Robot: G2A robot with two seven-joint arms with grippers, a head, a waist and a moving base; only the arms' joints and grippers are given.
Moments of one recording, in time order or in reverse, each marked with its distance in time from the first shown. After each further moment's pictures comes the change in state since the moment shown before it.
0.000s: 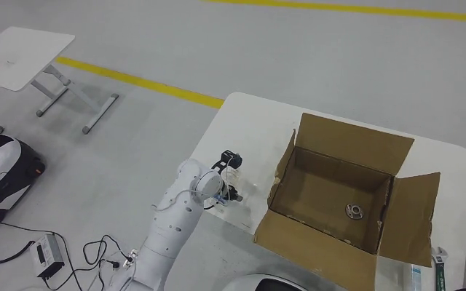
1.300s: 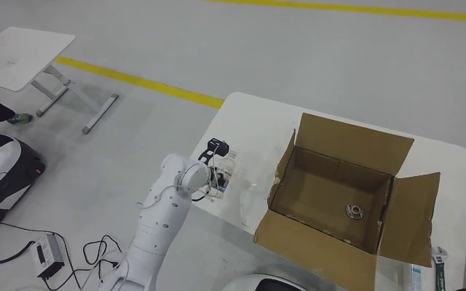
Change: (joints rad) left arm 0.025 0.051 -0.103 -0.142 -0.067 0.020 0.027; right arm 0.000 0.000 0.000 0.000 0.000 0.000 0.000
